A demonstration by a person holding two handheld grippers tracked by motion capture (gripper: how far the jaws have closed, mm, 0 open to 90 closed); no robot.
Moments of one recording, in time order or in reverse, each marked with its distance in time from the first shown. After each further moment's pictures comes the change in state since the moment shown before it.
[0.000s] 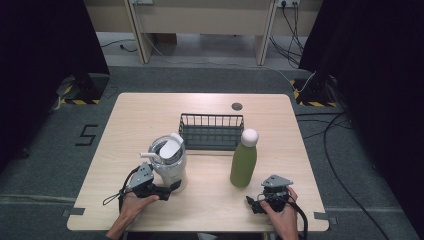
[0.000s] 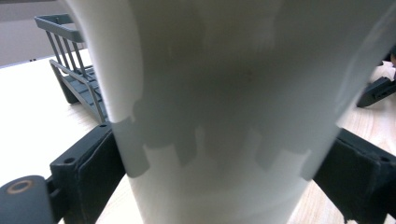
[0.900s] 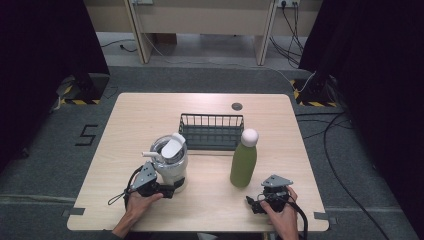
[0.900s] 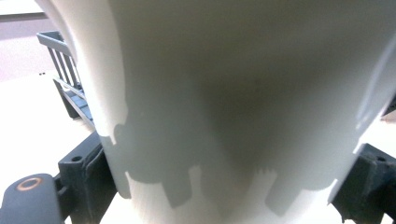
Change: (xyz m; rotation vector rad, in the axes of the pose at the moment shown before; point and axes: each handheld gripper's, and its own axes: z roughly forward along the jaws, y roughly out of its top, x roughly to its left) left arm -0.007 -0.001 0.008 -0.035 -0.002 -0.019; right arm -0.001 0.000 0.000 -0.001 0.002 -0.006
